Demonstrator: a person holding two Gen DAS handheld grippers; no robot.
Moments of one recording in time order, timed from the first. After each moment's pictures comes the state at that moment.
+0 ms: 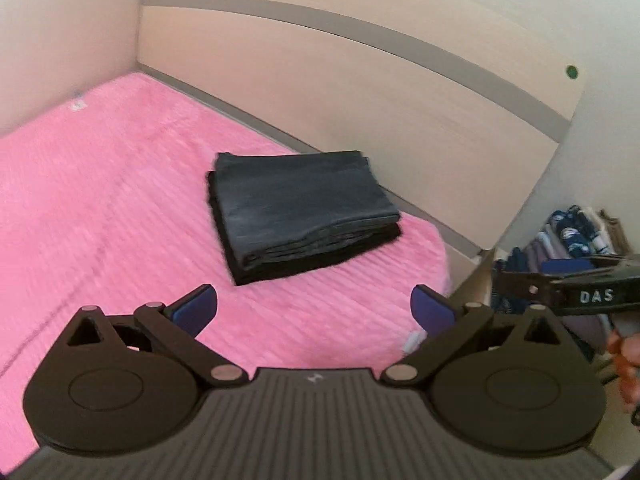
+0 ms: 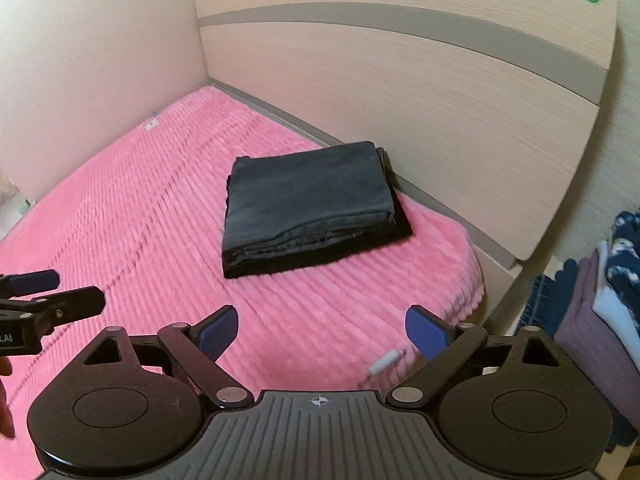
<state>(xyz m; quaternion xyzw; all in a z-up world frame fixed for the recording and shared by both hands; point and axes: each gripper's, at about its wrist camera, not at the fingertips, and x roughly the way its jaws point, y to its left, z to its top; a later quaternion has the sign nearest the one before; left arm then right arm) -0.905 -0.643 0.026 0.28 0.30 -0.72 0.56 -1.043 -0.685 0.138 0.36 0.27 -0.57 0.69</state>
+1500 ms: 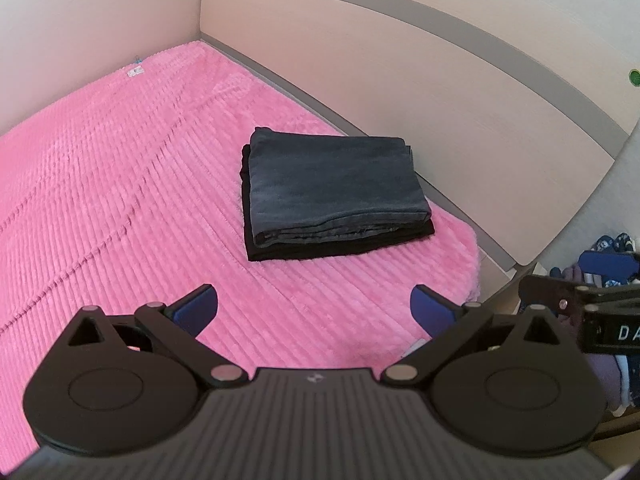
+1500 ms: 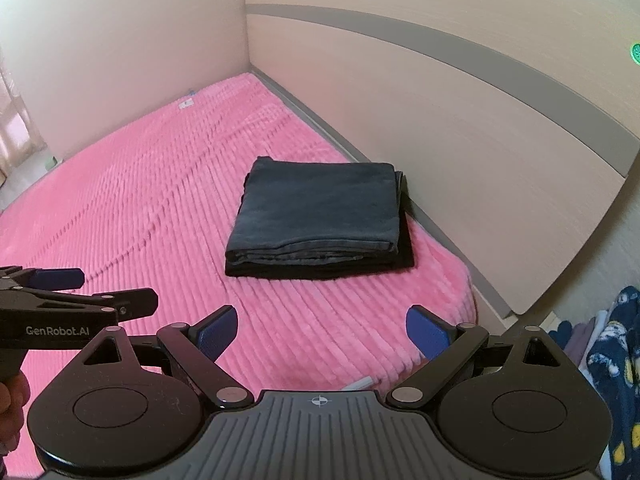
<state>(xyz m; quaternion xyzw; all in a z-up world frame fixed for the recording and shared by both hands) -0.979 -0.659 0.028 0.30 0.34 -0.63 0.63 -1.075 -0.720 0.156 0.31 0.31 -0.52 0.73</state>
